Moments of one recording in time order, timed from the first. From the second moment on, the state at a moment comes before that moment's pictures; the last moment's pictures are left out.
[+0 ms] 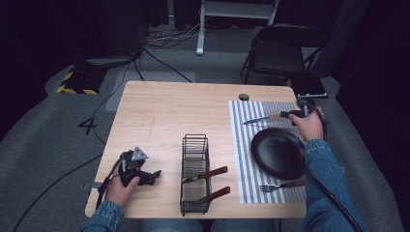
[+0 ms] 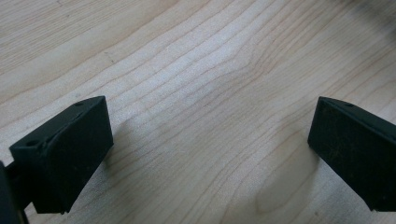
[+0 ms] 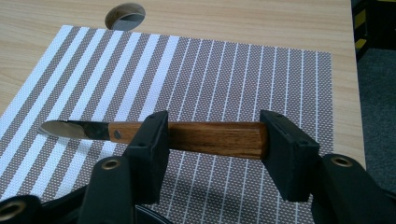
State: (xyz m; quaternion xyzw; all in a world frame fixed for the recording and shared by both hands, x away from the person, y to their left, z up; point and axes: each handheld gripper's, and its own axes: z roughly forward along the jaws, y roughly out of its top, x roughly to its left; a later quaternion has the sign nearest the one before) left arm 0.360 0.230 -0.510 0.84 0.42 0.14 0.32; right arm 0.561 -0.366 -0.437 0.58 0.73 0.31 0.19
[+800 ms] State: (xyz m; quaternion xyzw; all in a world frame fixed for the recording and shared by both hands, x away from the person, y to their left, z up) left arm 0.360 0.230 -0.510 0.84 0.42 0.14 0.32; right arm 0.566 -0.378 -0.463 0.60 0.73 0.31 0.16
